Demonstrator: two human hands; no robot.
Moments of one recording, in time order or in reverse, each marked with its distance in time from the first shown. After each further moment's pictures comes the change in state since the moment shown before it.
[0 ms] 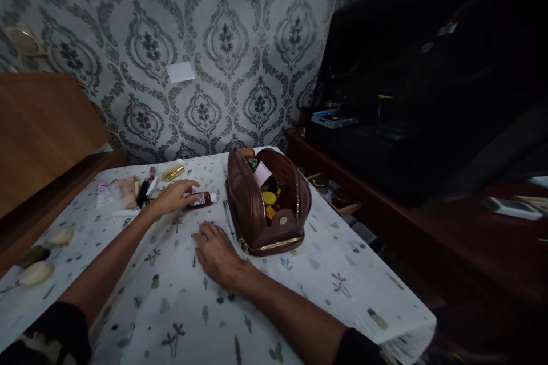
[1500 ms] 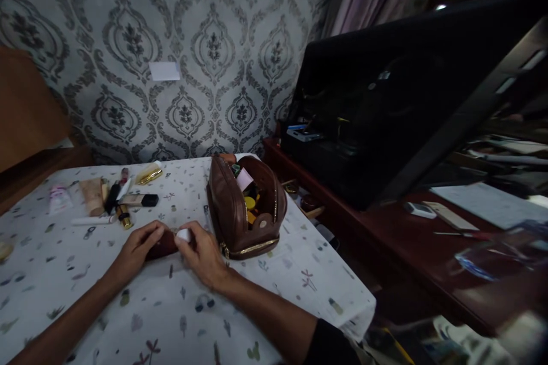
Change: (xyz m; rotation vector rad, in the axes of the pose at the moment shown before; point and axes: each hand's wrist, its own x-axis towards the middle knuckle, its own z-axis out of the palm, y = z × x) left_hand -0.103 0.078 0.017 -0.843 0.210 -0.326; right_hand -0.002 -0.011 -0.022 0.569 0.322 0.243
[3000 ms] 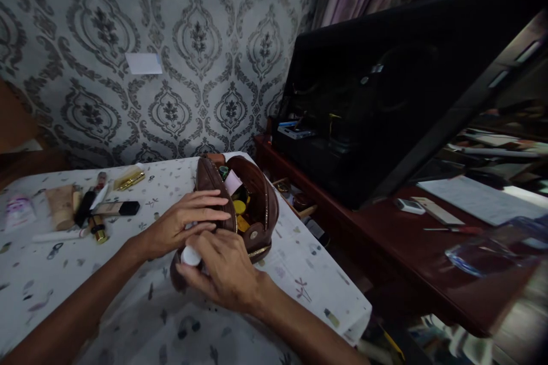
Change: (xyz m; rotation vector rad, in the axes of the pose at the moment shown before) left_hand 0.073 0.102 0.062 0.259 -0.438 0.861; right_hand -0.007 -0.027 -0.083 -0.573 0.033 -0.549
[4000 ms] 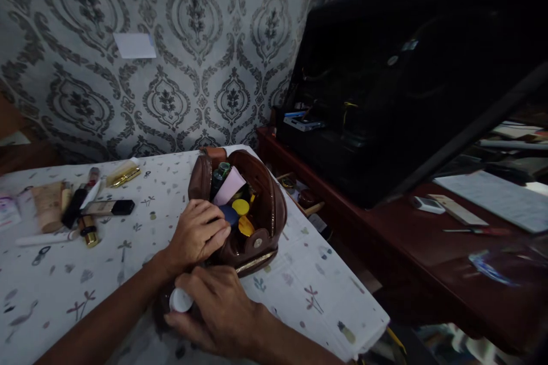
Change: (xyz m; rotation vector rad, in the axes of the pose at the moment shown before) left_hand 0.006 -0.016 0.061 0.394 0.301 0.083; right_hand -0.034 -0.007 0.033 0.149 0.048 0.037
